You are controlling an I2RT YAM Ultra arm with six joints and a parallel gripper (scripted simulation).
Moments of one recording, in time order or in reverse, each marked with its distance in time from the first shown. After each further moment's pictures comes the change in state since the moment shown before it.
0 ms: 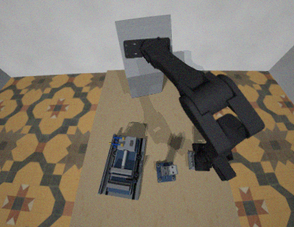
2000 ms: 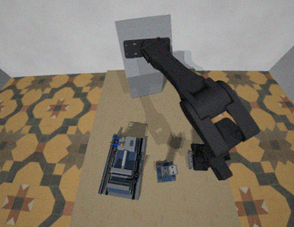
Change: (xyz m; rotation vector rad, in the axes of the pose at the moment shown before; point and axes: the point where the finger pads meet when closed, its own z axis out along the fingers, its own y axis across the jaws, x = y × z) arm 0.001 0.003 0.018 -0.007 0.001 -0.003
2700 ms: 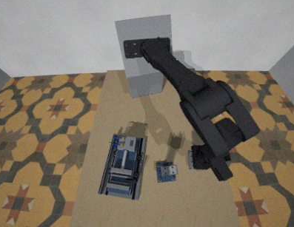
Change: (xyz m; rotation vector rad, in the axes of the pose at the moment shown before) arm -0.001 -0.003 0.000 0.005 -0.003 0.002
